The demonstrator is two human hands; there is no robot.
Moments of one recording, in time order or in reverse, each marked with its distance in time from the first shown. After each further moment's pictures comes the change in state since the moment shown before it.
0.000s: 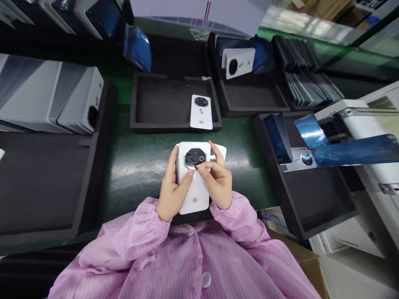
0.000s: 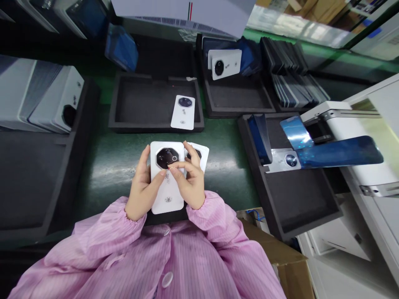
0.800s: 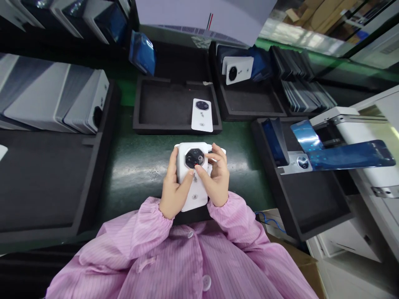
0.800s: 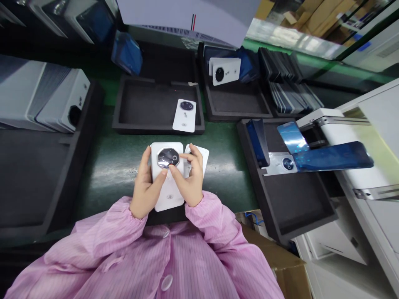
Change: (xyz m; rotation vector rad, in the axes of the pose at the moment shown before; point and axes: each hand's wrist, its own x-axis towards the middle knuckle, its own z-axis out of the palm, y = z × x) left_hand 0.000 -0.007 0.001 0.036 0.045 0.084; right_hand 0.002 0.010 0.010 -0.093 0.122 -0.039
